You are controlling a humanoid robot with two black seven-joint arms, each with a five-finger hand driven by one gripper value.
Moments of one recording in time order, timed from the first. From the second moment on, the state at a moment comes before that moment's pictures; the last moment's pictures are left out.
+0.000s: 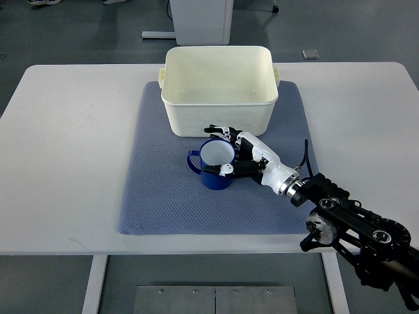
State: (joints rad) left arm -0.03 0.00 -0.11 -0.29 0.04 0.10 -0.12; right arm 0.55 -0.14 0.60 1.14 -0.72 0.06 0.27
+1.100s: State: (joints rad) left arm -0.03 0.00 -0.11 -0.29 0.04 0.10 -0.12; right arm 0.55 -0.11 0.55 1.07 -0.72 0.04 0.33
